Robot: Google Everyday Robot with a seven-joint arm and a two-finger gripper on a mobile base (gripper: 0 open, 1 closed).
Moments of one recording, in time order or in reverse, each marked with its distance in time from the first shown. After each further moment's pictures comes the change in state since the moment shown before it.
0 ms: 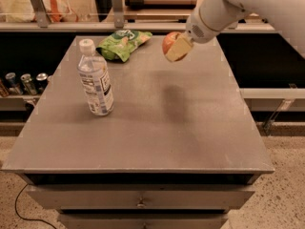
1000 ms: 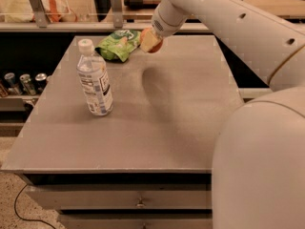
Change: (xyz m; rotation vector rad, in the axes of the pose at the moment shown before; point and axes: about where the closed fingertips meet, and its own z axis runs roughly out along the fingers) arm -0.073 -0.018 0.098 0.075 0.044 0.102
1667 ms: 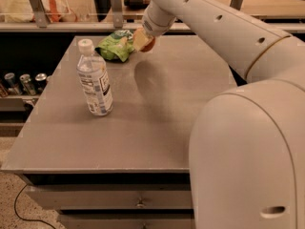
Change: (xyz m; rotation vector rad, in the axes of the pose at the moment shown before) arm -0.023 0.004 0.030 0.024 0.007 0.032
